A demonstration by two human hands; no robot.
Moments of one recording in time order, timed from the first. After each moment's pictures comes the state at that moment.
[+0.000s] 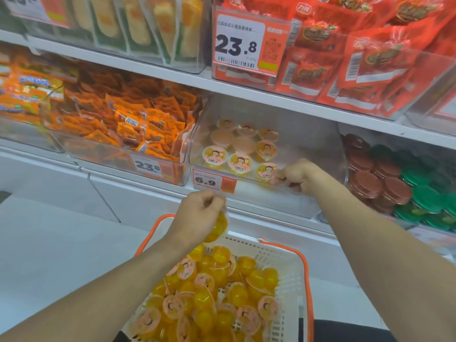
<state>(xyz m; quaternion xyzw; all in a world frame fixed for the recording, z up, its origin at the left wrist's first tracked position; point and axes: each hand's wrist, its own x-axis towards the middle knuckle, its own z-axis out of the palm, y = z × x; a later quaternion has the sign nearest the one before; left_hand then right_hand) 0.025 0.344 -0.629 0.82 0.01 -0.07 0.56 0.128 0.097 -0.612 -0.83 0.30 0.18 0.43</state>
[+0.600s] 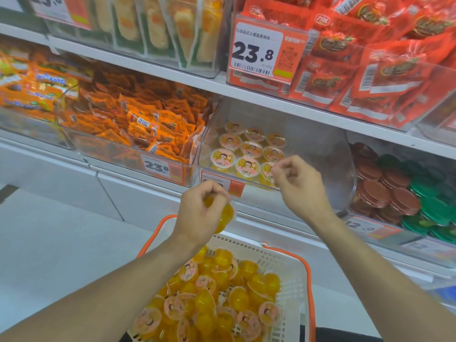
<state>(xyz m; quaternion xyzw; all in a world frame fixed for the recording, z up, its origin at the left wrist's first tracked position) 0.023 0.350 -0.627 0.75 -0.08 0.08 0.65 0.049 0.145 -0.582 -0.90 0.04 -0.12 0.42</state>
